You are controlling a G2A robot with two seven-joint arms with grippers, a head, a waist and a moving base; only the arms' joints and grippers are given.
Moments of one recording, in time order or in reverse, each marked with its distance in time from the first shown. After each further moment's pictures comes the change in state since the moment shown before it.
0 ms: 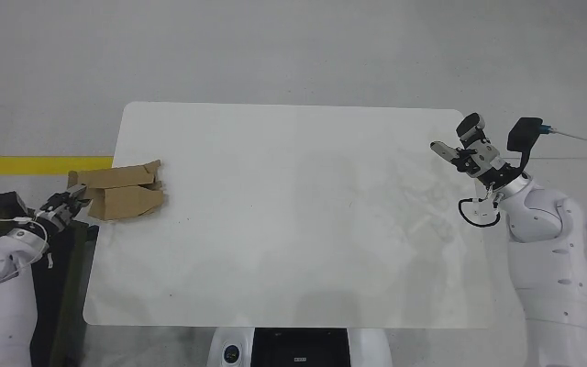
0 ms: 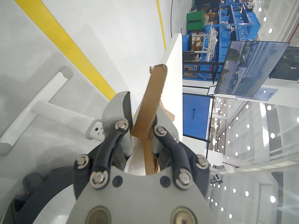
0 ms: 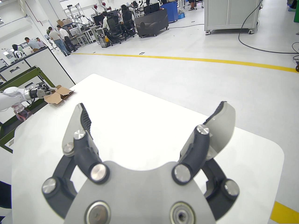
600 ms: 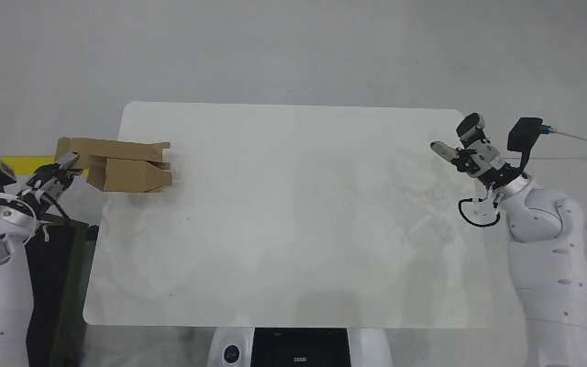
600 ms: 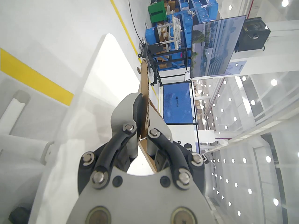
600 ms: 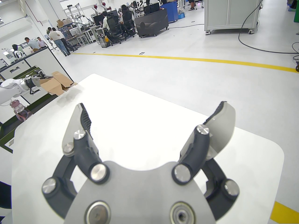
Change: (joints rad) left arm 0.004 0.000 0.014 -0.225 -0.126 -0.043 -0.011; right arm 0.000 0.000 0.000 0.000 0.000 0.000 0.000
